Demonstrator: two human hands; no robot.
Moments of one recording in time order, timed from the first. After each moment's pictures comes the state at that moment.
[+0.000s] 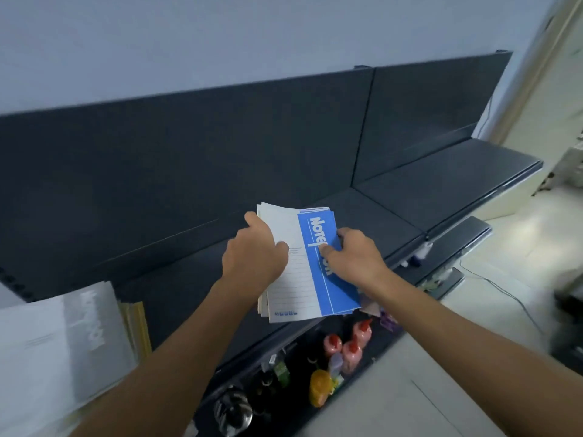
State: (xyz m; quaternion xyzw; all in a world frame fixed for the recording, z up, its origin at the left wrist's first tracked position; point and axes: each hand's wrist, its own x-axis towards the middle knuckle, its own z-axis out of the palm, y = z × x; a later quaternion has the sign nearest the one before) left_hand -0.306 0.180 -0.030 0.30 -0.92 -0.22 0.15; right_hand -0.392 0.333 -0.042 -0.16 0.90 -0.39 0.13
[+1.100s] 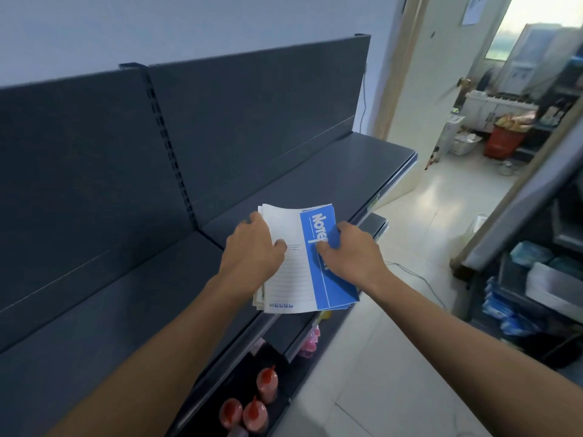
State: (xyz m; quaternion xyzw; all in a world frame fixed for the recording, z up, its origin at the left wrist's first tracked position) left_hand -0.702 0.416 -0.055 0.15 -0.96 -0.25 0.06; right_hand -0.730 0.588 -0.064 -0.04 0.95 -0.30 0.01
